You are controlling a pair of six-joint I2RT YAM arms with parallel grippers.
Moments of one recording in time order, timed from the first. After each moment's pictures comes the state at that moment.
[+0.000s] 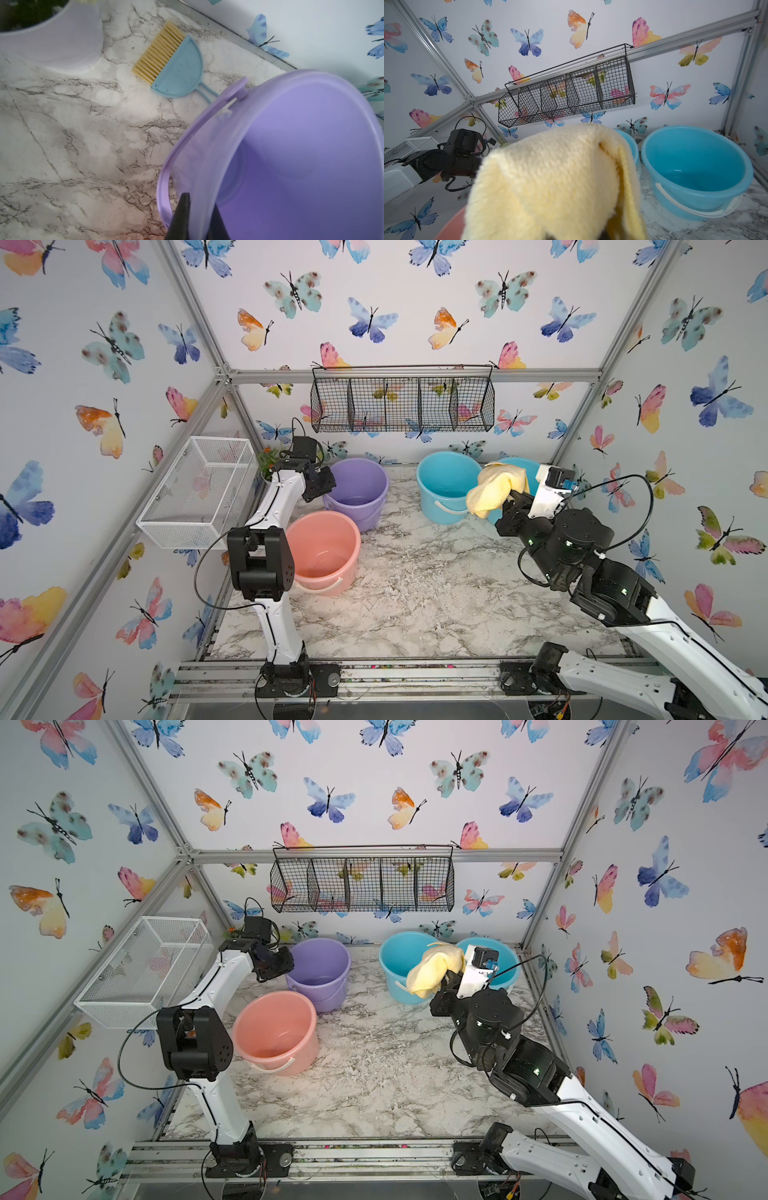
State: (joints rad) left arm -0.05 1.94 1.81 -0.82 0.13 -0.42; right arm 0.91 0.90 1.22 -0.43 0.64 0.37
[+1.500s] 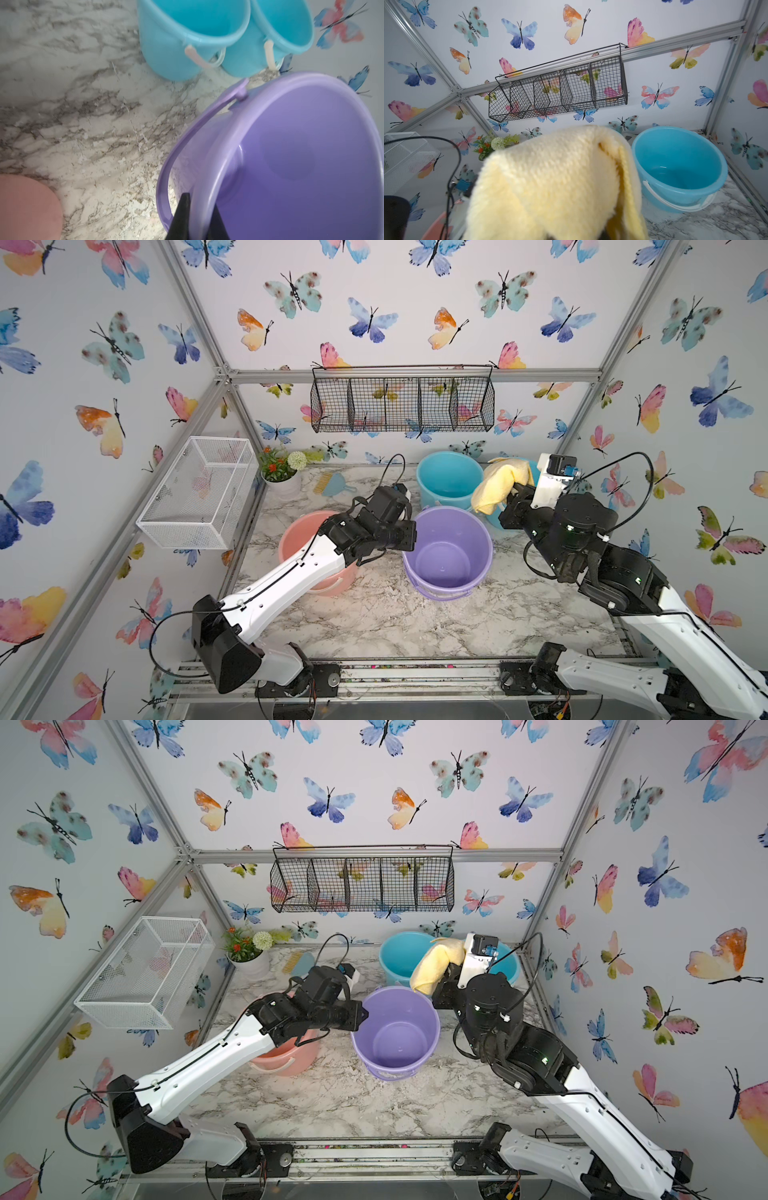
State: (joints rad) left arm -0.83 1.40 1.34 -0.73 0.04 -0.58; right arm 0.91 1.00 1.42 -0.63 0.63 0.38
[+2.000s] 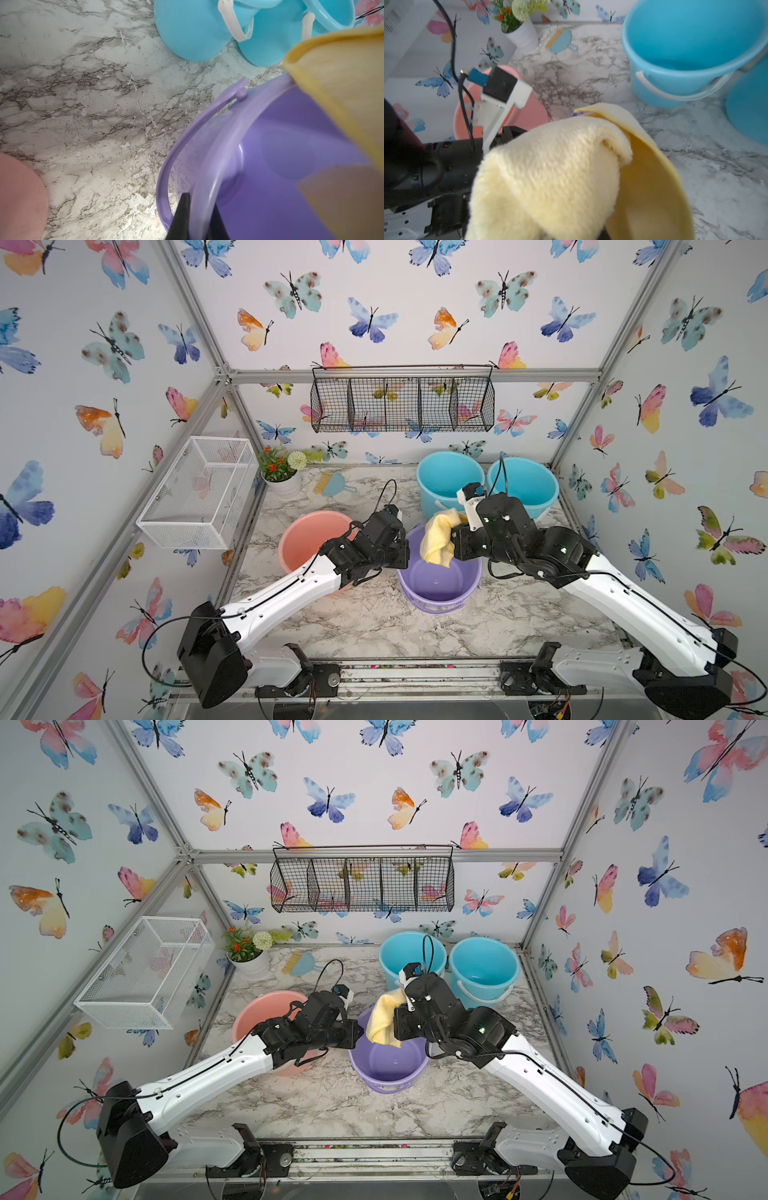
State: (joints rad) left arm -0.84 1.31 1.07 -0.54 0.01 -0.64; right arm 0.91 1.20 1.36 -0.88 0.10 0.53
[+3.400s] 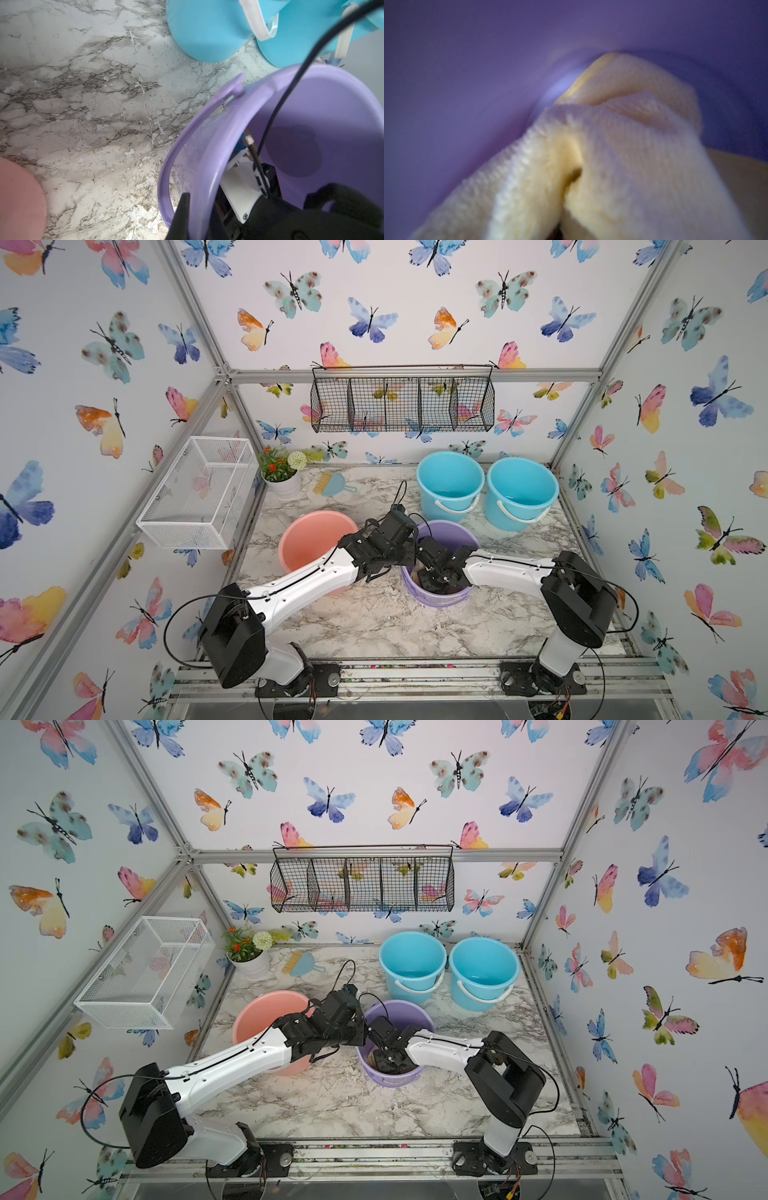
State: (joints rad) left arm -0.88 1.44 1.14 -0.55 -0.09 -0.65; right arm 0.92 1.74 1.03 -0.54 0.15 0.49
